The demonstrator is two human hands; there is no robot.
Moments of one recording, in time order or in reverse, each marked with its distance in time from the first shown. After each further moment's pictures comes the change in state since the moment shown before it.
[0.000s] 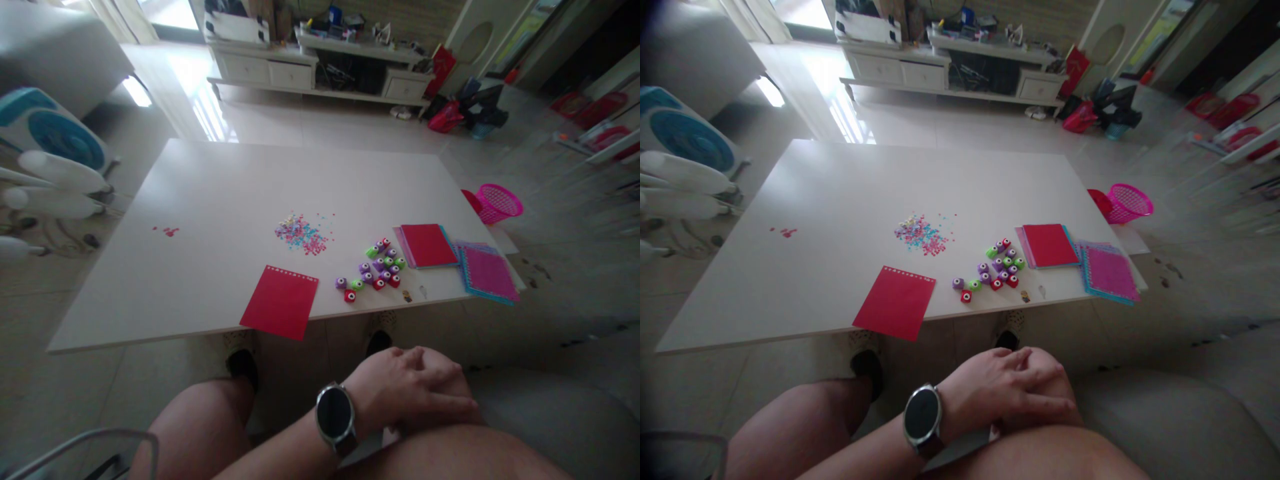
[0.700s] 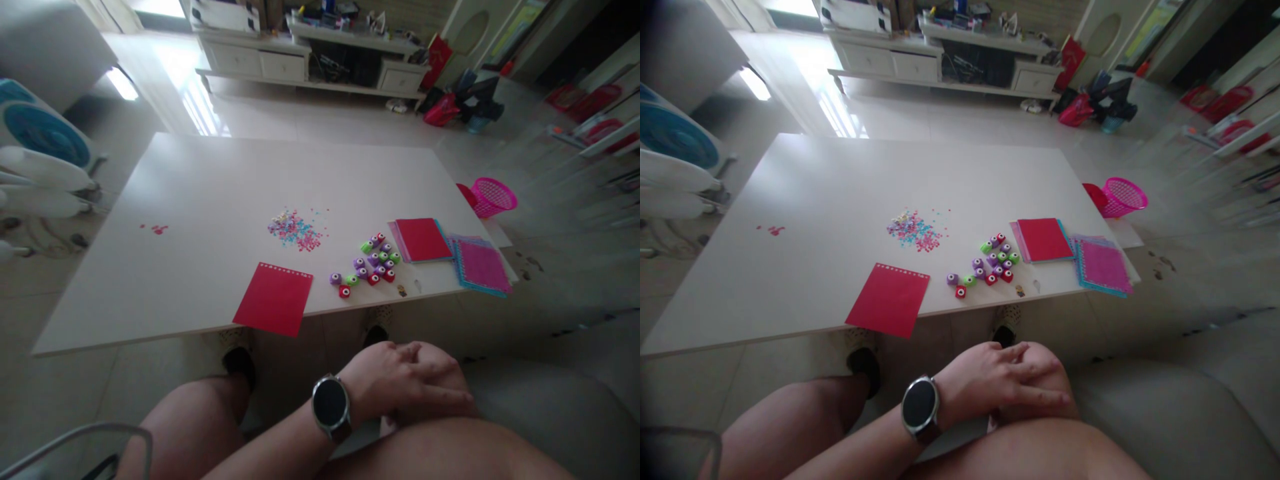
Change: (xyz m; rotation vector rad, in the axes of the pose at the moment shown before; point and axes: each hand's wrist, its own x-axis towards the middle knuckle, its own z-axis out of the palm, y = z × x) left_hand 0.000 -0.003 0.010 0.069 0.044 0.037; right_hand -0.007 -0.024 -0.007 -0.337 0.147 0.104
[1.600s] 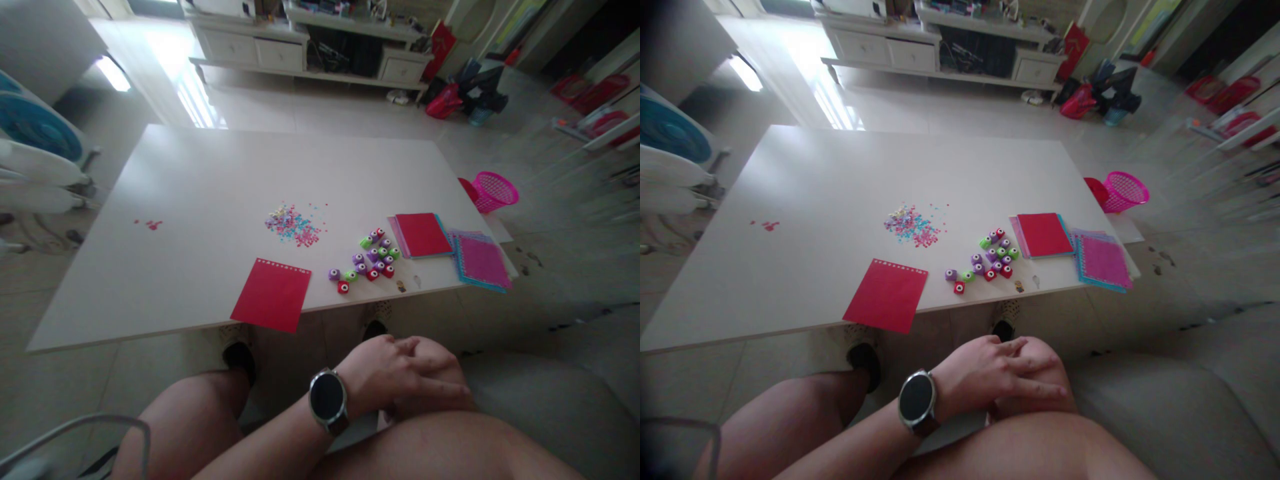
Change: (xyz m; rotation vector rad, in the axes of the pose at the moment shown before) left_hand 0.001 -0.004 -0.006 -0.123 -0.081 0.005; right_hand 0.002 0.000 -0.015 0.064 -0.030 0.019
